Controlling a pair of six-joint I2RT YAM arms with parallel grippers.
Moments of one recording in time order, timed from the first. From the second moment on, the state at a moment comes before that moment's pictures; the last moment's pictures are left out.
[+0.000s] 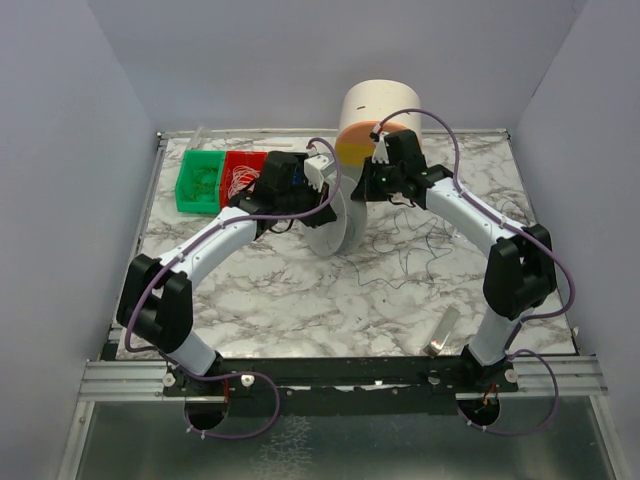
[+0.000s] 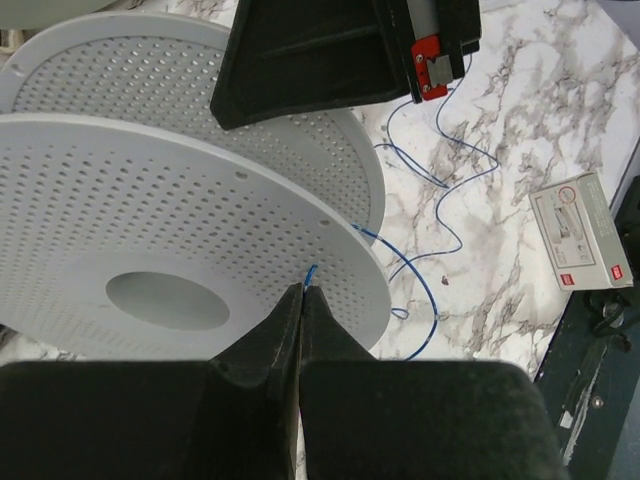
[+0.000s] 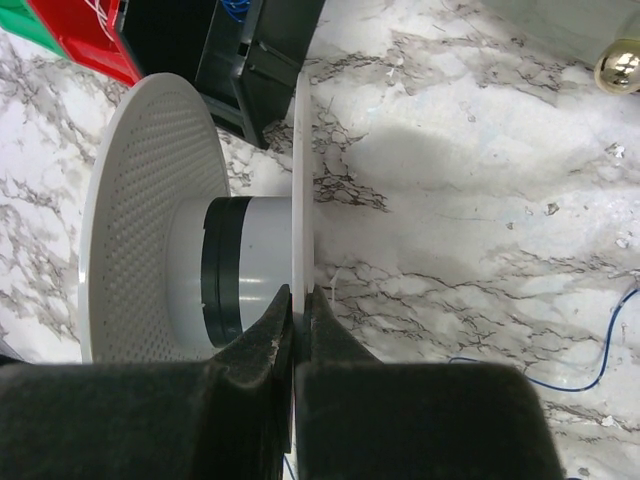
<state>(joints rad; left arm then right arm) -0.51 1.57 1.20 -0.20 0.56 -0.06 0.45 1.78 1.46 -0.39 -0.28 0.36</state>
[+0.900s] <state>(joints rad) -0.54 1.49 1.16 -0.23 0.49 -0.02 0.42 1.76 1.46 -0.39 -0.27 0.35</state>
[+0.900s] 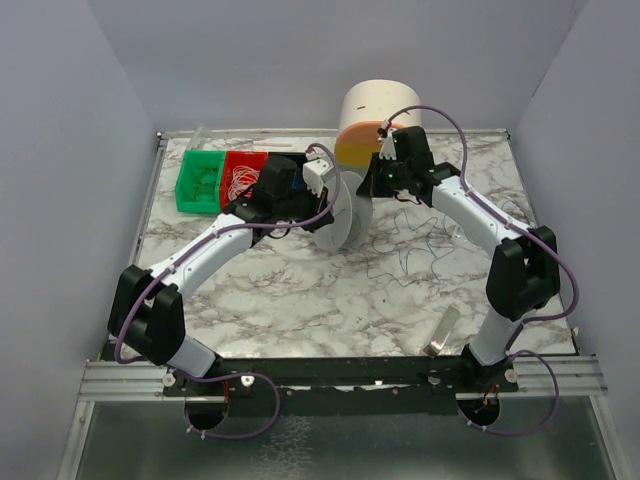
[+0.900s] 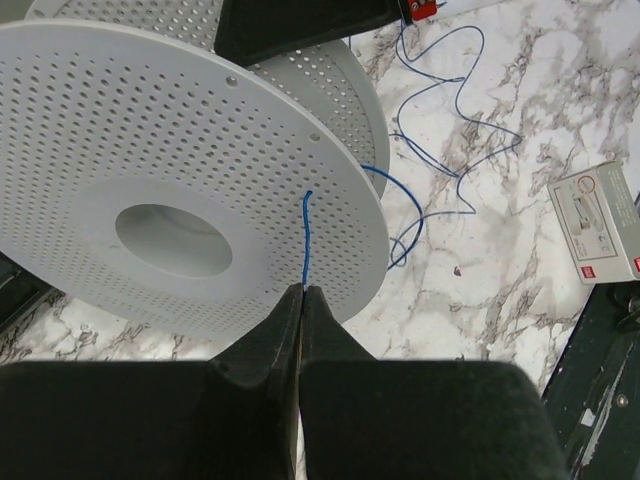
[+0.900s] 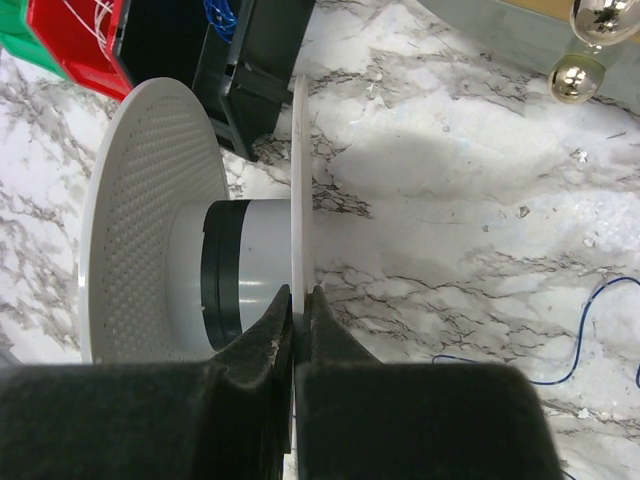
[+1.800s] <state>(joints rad) -0.60 1.54 1.18 -0.27 0.33 0.05 0.43 1.76 1.44 -0.36 -0.33 0.38</state>
